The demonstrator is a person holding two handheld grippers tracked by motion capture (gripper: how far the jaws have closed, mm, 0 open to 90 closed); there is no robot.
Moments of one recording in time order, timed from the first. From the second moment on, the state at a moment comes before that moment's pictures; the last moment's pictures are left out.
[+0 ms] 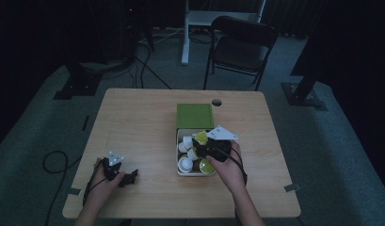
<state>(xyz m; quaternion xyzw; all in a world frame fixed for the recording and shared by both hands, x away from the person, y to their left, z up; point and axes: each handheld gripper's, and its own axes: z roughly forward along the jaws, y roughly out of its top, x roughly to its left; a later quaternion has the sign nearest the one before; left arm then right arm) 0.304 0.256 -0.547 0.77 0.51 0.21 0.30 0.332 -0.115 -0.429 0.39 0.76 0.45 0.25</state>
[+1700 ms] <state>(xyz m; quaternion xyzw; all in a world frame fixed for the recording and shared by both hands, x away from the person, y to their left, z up) 0.304 0.256 -0.547 0.77 0.52 0.21 0.30 0.327 -0.244 -0.464 0.49 0.70 0.41 0.33</state>
